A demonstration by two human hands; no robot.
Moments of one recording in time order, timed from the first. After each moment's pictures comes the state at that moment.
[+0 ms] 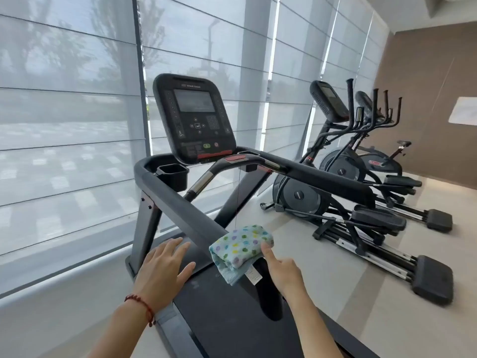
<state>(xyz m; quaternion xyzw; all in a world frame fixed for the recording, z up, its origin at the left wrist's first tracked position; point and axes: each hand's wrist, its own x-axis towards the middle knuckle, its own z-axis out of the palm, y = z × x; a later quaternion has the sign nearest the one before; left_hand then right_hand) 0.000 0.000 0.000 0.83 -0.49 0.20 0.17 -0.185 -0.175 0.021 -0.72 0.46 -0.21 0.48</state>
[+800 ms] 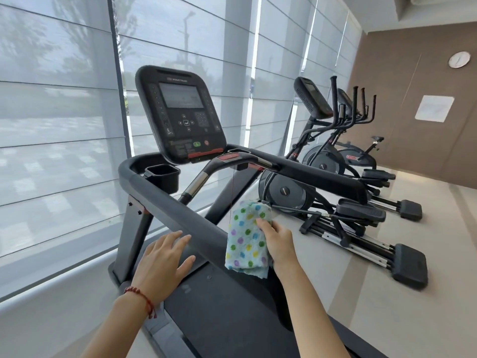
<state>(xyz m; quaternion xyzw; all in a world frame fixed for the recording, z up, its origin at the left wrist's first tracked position) 0.057 -0.014 0.009 0.81 -0.52 0.17 0.20 -0.111 -0.180 0.052 -0.59 0.34 -0.38 0.62</state>
